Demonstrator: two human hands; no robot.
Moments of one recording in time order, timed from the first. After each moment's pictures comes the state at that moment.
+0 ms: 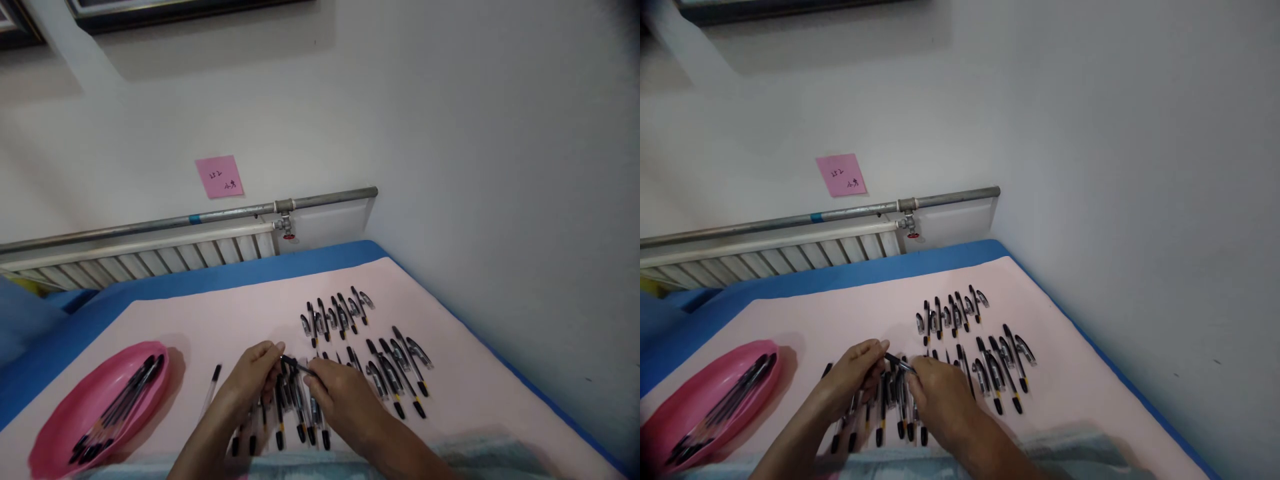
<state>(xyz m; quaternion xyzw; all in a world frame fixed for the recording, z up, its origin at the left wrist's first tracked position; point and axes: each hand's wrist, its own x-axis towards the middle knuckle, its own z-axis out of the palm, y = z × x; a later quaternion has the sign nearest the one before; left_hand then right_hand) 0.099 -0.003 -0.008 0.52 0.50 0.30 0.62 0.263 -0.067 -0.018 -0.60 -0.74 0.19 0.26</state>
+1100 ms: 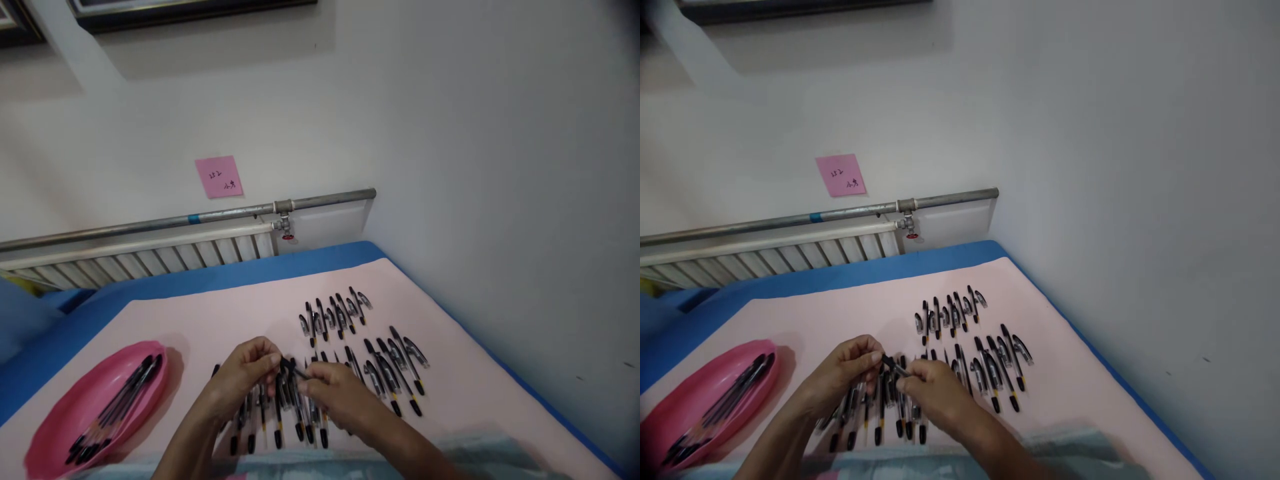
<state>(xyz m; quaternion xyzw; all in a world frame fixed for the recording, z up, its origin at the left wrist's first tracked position) 0.081 -0.001 0.000 0.58 0.38 0.29 0.66 0.262 -0.063 -0.002 -0.54 -0.50 0.60 0.31</state>
